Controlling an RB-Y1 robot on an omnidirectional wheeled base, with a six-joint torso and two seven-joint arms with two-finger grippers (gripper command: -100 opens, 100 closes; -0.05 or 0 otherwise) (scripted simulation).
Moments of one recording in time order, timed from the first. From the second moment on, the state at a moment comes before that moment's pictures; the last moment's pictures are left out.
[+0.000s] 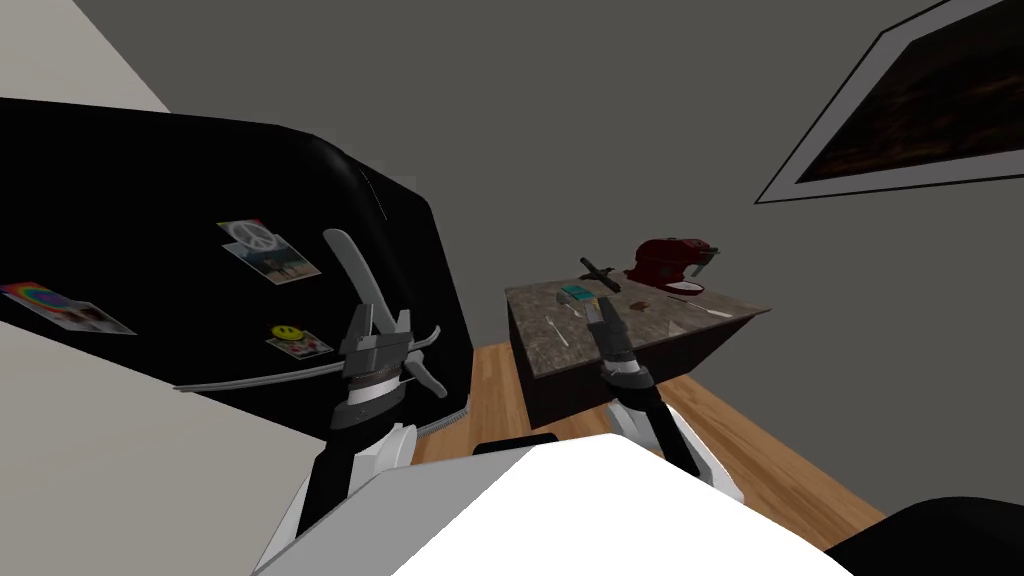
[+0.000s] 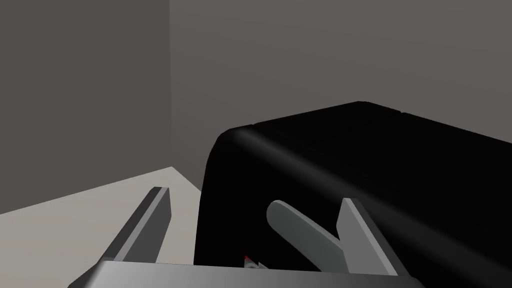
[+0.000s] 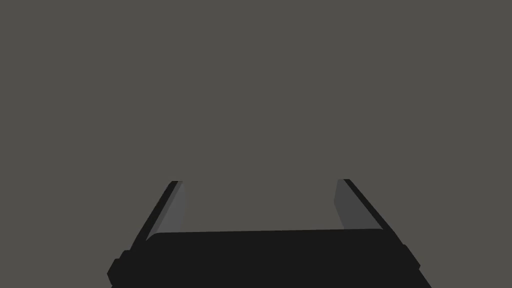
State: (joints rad) left arm 0.51 0.00 -0.01 -2.37 -0.06 -0.51 0.15; right arm 0.50 -0.19 -0.01 -2.21 -0.01 -0.61 0.11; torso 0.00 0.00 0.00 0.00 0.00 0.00
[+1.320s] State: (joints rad) left arm 0.51 0.00 -0.01 -2.37 -0.06 -0.51 0.15; right arm 0.53 -0.62 0.10 -2.03 -0.09 -0.56 0.07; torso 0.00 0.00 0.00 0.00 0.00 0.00
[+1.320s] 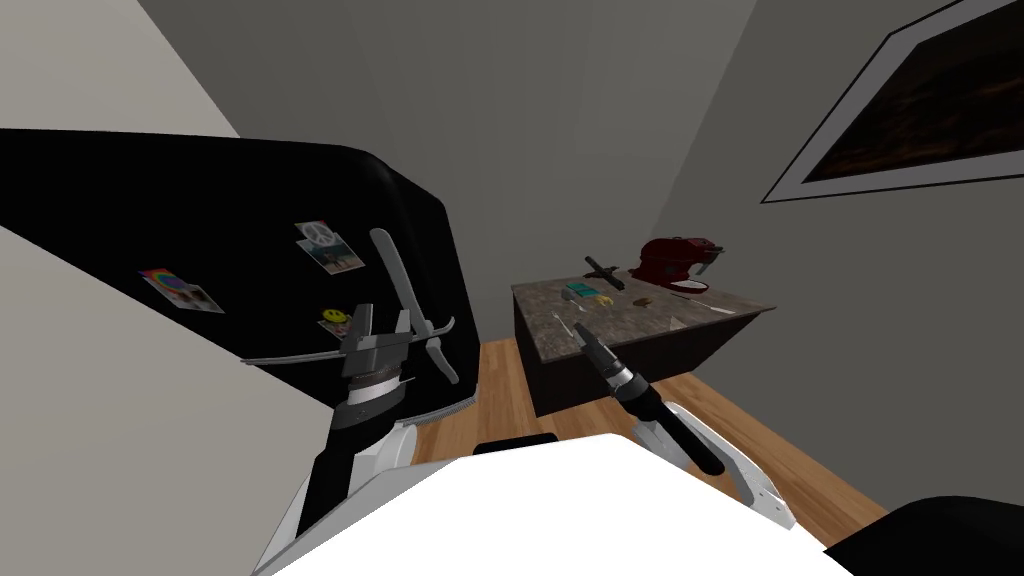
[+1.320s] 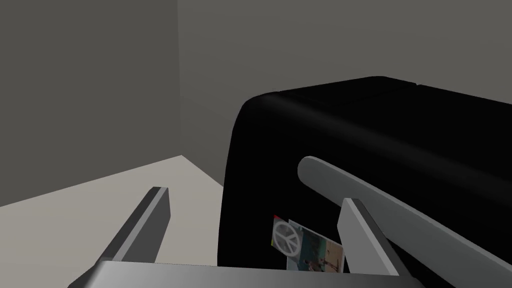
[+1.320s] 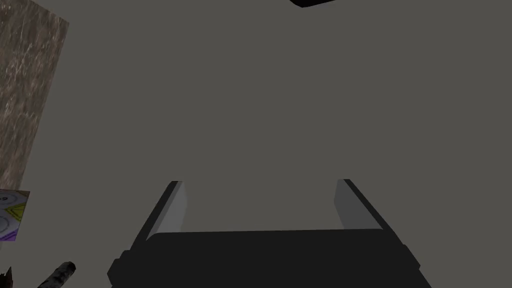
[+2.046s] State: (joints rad) left arm 0.51 0.00 -0.01 -2.37 -0.06 -0.51 0.15; right arm 0.54 -0.84 0.18 -1.94 -0.14 -0.51 0.06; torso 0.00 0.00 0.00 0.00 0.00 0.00
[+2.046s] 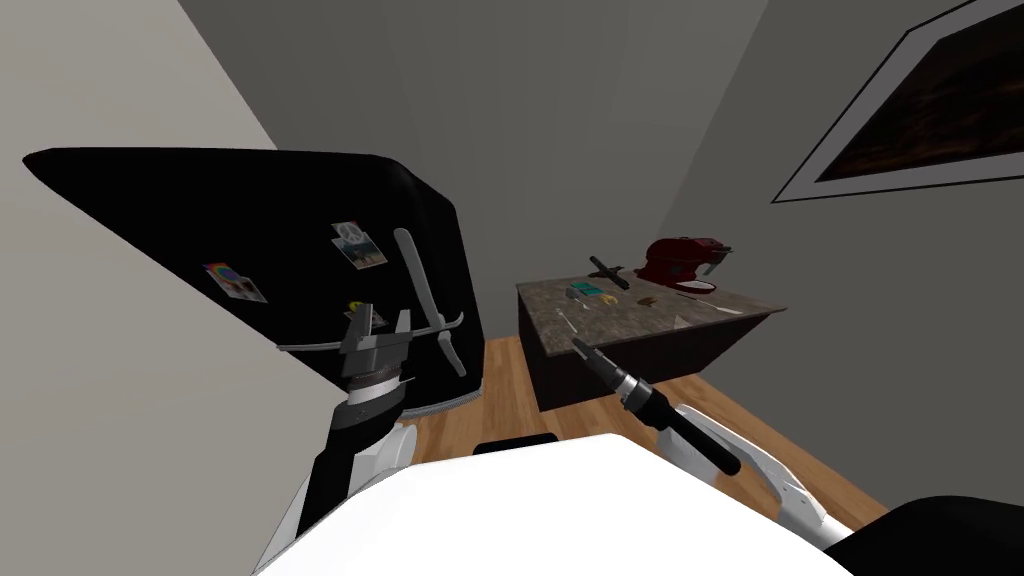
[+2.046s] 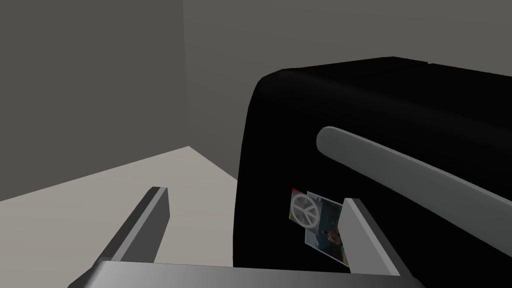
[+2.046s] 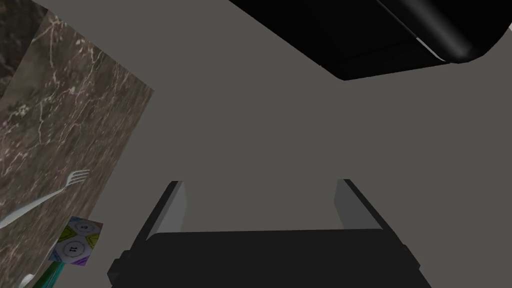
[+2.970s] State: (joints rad) left arm 0.51 0.00 -0.01 -2.37 -0.06 -0.51 0.15; right arm 0.58 -1.15 0.30 -1.79 -0.22 -0.45 0.03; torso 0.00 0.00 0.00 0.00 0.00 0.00
